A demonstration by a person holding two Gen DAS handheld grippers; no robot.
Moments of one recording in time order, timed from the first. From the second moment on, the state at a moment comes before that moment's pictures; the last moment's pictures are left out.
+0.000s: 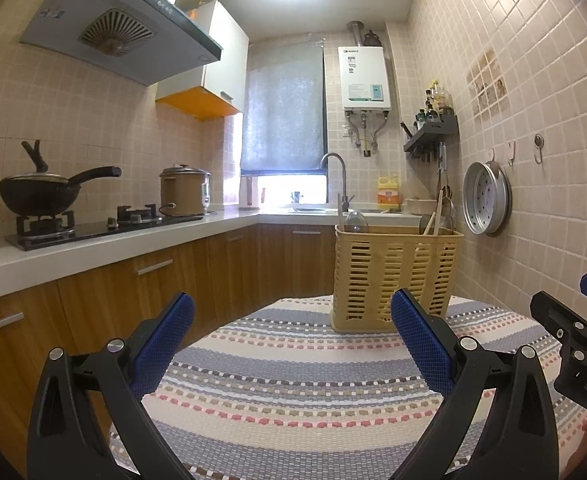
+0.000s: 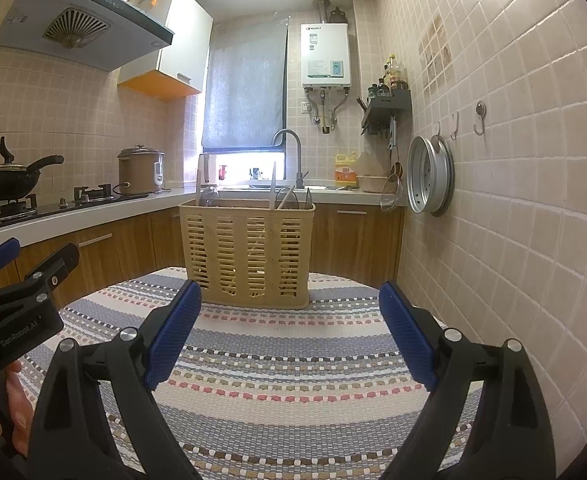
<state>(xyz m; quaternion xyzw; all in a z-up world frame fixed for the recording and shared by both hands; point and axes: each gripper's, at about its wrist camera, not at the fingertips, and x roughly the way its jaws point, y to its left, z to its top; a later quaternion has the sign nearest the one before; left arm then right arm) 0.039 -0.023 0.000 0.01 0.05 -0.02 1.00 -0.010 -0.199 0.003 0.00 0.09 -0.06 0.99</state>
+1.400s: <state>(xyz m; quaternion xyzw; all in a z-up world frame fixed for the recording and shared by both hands) 0.036 -0.040 -0.002 0.04 0.06 0.00 1.00 -0.009 -0.200 0.003 0.00 0.10 -0.06 0.99</state>
